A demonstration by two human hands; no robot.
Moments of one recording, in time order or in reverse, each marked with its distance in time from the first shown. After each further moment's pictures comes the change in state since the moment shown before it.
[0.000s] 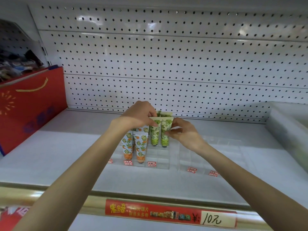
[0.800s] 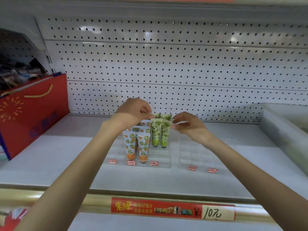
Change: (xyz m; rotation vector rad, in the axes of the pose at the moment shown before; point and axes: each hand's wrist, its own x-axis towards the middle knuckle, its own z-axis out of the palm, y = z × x) left_hand -0.026 -0.002 -0.024 -0.064 0.152 -0.008; right_hand -0.009 -0.023 -0.023 -0.039 0.049 -0.003
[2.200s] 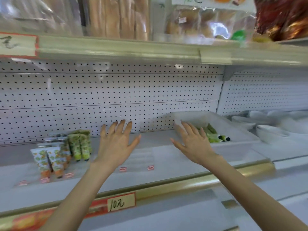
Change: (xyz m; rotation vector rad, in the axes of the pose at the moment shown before) left_hand -0.067 0.191 0.140 0.589 0.234 0.187; right_hand -0.189 0.036 -0.214 -1.224 0.253 0.107
